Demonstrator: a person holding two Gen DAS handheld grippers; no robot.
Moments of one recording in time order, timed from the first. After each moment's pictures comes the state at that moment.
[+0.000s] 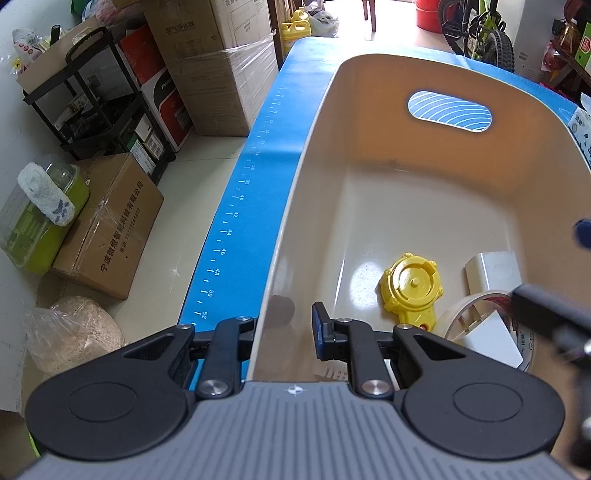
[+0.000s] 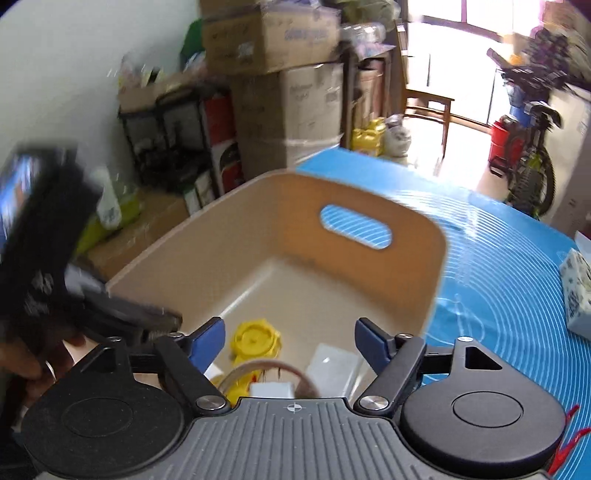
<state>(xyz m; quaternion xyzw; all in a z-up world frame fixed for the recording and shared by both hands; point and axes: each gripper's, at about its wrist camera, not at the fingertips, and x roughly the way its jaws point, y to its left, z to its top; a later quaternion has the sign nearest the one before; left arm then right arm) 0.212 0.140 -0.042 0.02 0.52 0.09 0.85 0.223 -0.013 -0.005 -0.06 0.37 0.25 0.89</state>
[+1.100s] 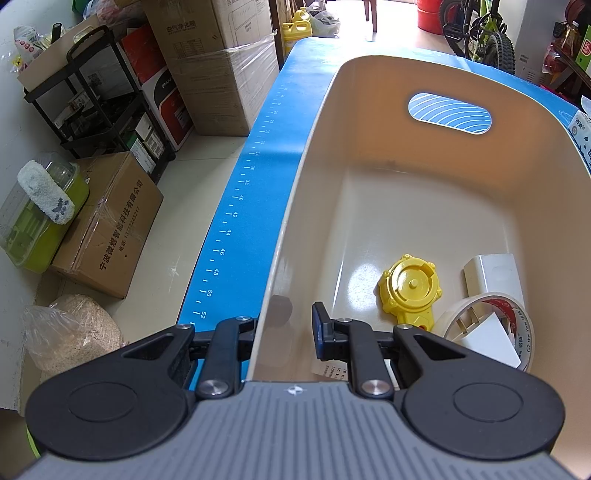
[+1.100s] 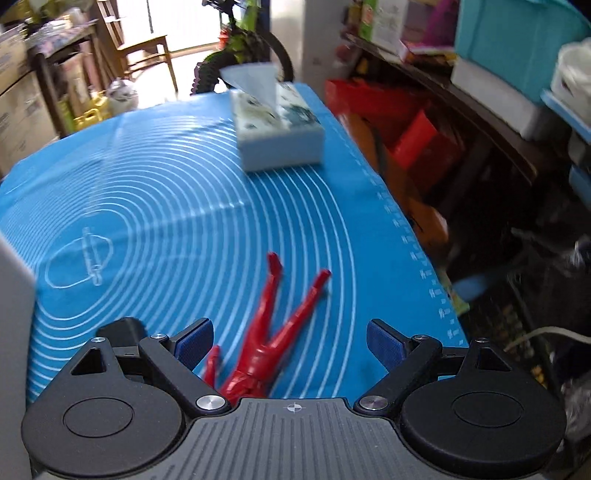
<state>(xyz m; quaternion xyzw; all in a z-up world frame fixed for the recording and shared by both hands) 0.212 0.141 -0.042 0.02 0.52 0.09 0.85 0.255 -0.261 -0.083 0.07 0.47 -0.13 0.87</state>
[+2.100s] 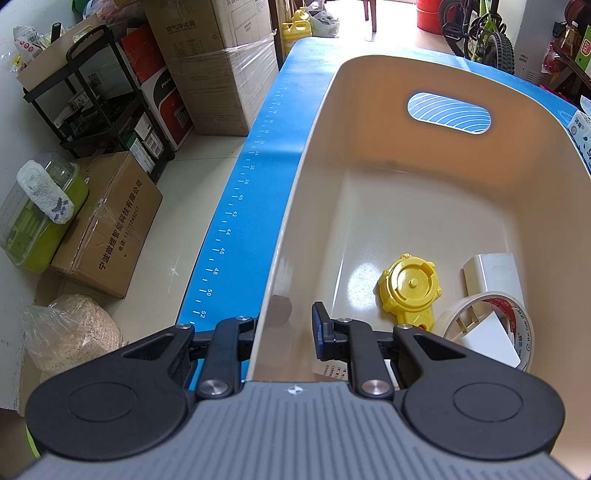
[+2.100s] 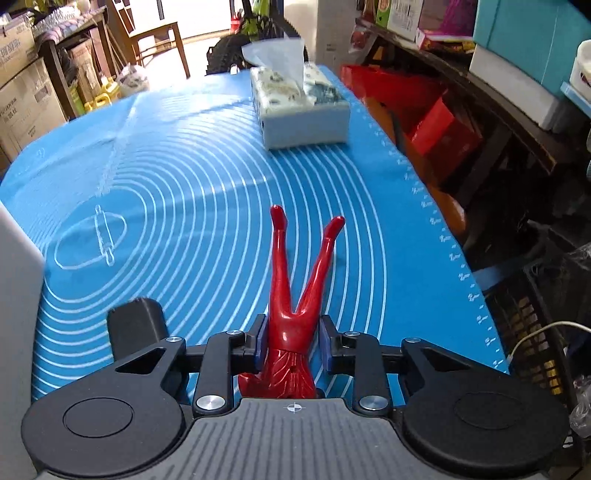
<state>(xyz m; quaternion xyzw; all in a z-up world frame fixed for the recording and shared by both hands) 0.212 0.141 -0.042 0.02 0.52 0.09 0.85 0.256 -0.242 -0.087 0.07 0.48 -0.11 0.87</state>
